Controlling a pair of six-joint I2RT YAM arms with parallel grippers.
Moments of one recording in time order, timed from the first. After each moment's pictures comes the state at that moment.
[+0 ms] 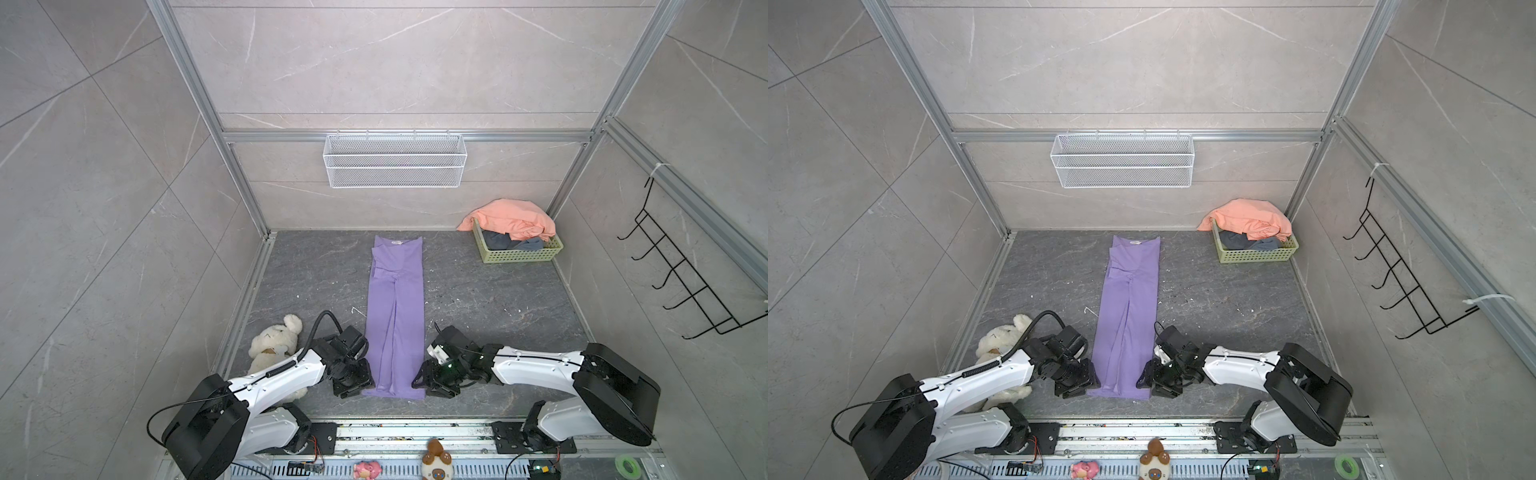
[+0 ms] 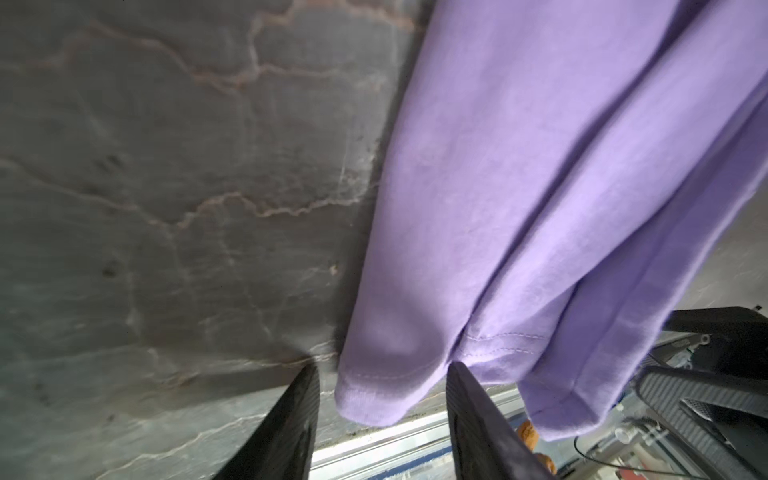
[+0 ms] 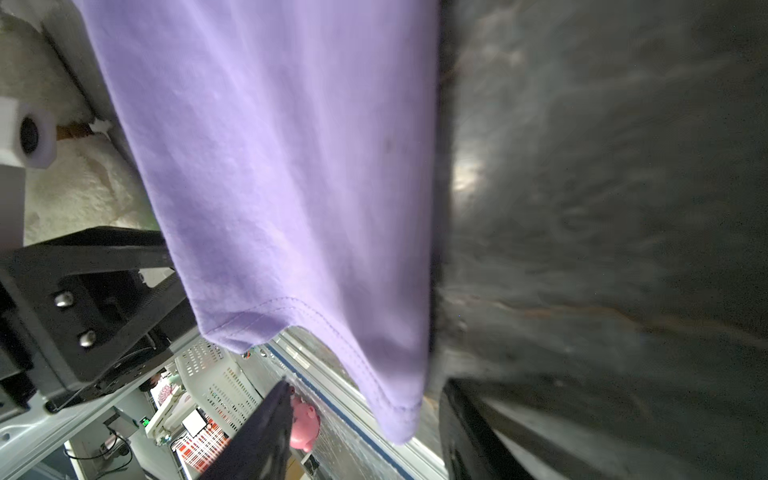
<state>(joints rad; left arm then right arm) -0.72 1.19 0.51 -0.66 0.35 -0.97 0.90 1.45 0.54 -0.12 -0.54 1.15</state>
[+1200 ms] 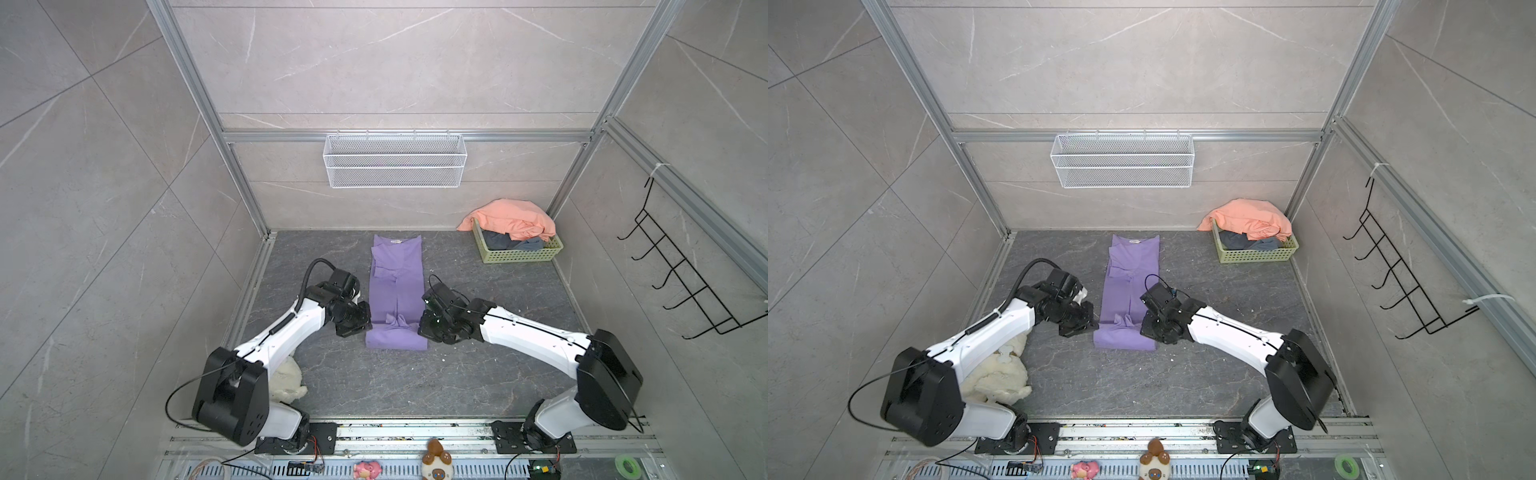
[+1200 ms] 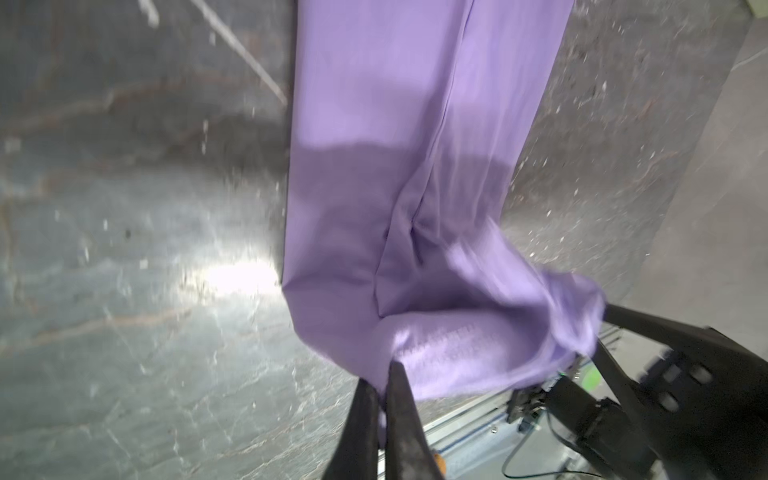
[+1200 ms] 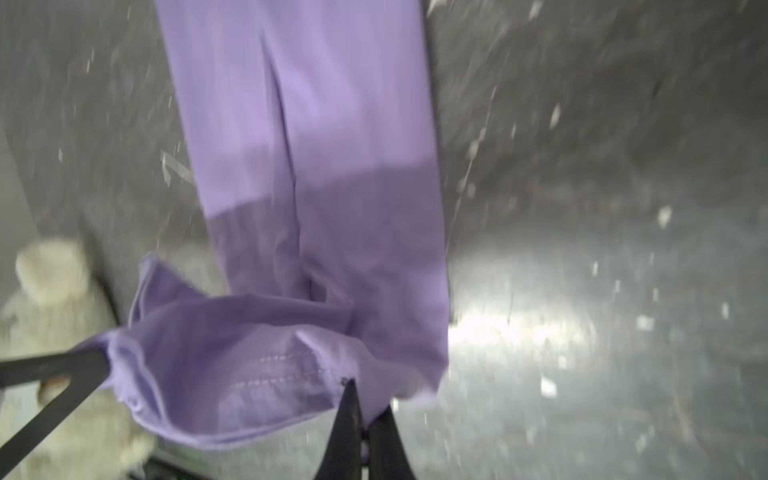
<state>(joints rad) -0.41 1.48 1.05 -0.77 0.41 -0.60 0.75 1.61 1.09 -0.57 -0.03 1.01</state>
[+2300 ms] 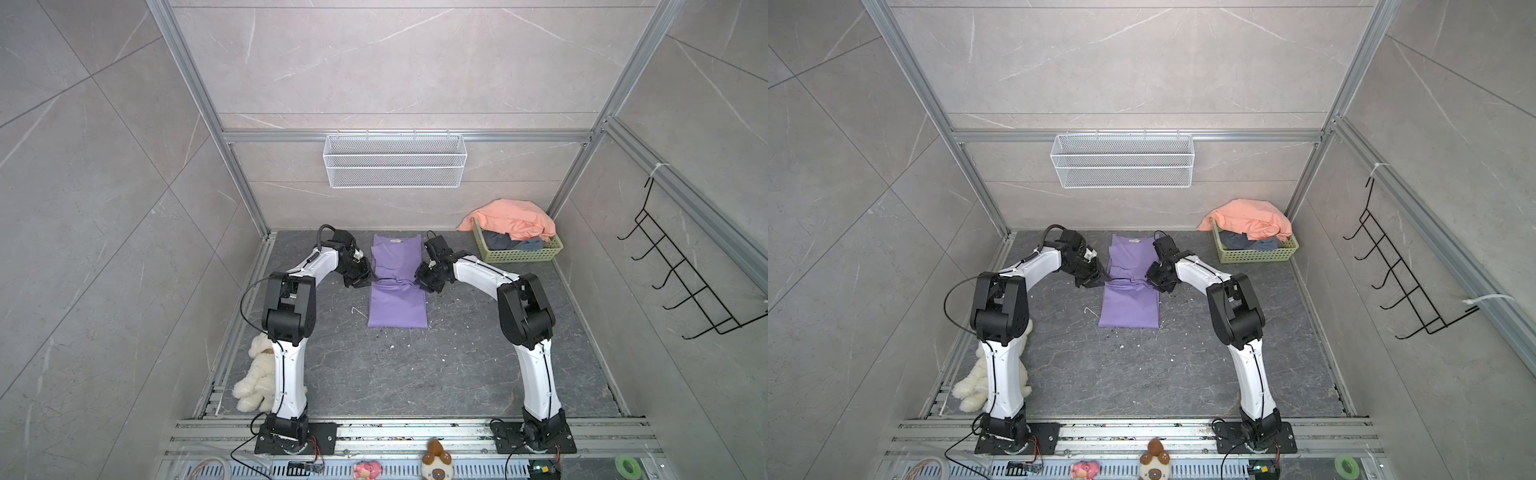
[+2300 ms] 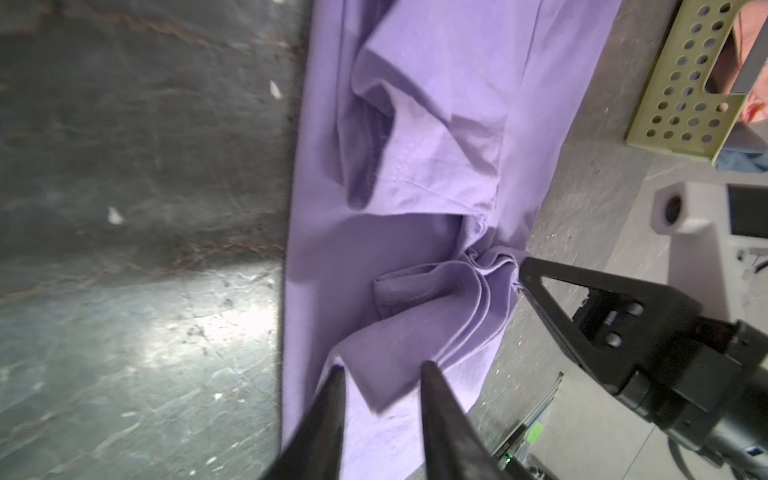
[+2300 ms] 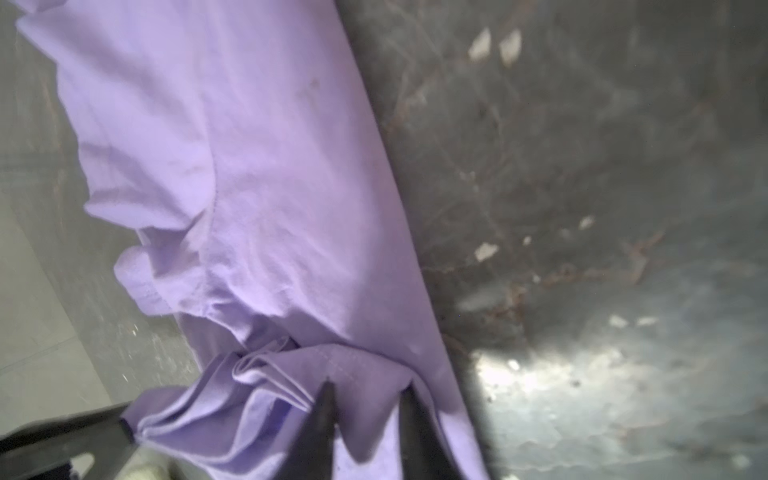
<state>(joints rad) -0.22 2.16 1.70 -0.77 0.59 -0.49 0.44 2.22 1.72 -0.57 -0.23 0.92</state>
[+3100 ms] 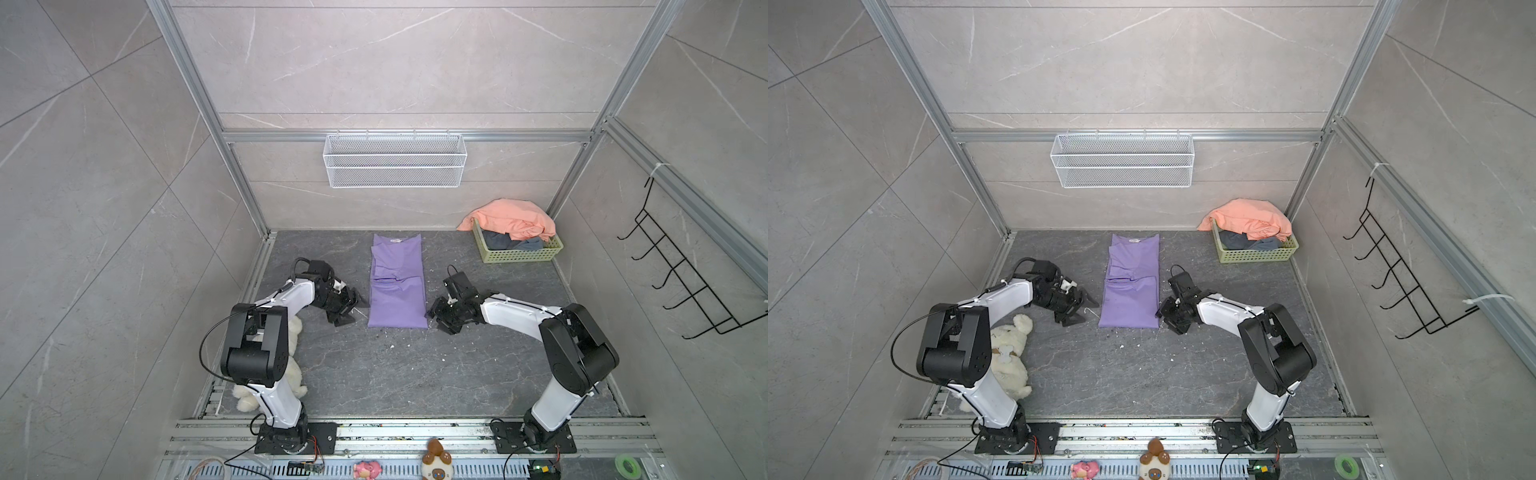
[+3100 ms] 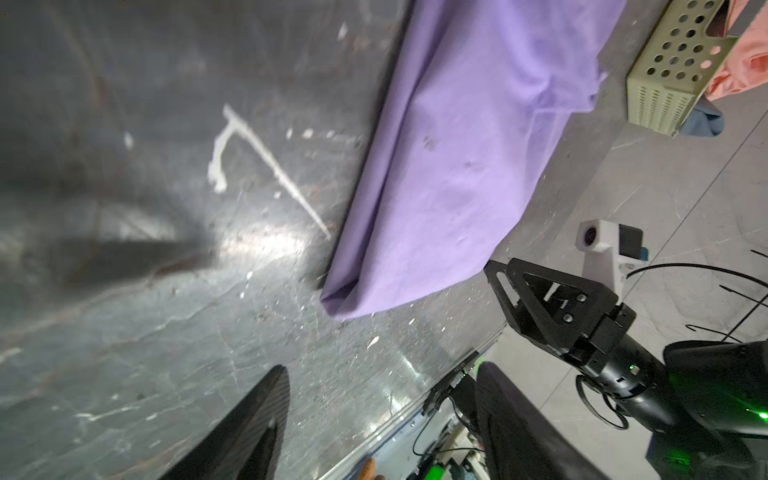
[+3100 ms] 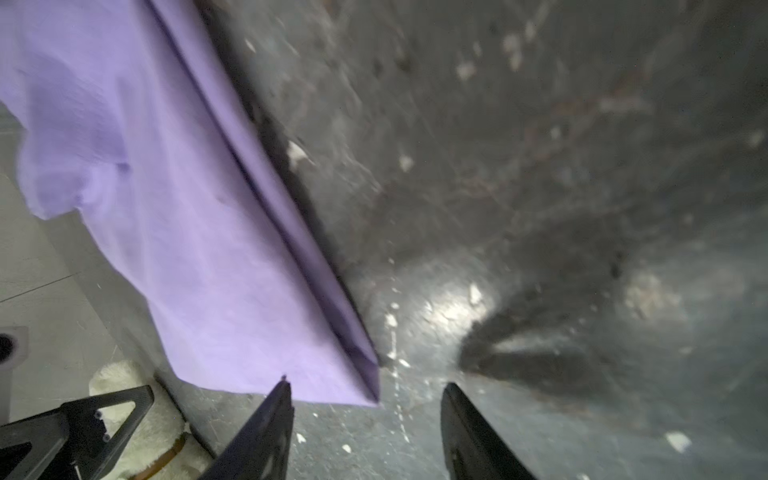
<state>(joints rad) -0.14 1.72 1.03 -0.66 0.76 -0.59 0.52 1.73 0.94 -0.30 -0.28 1.10</state>
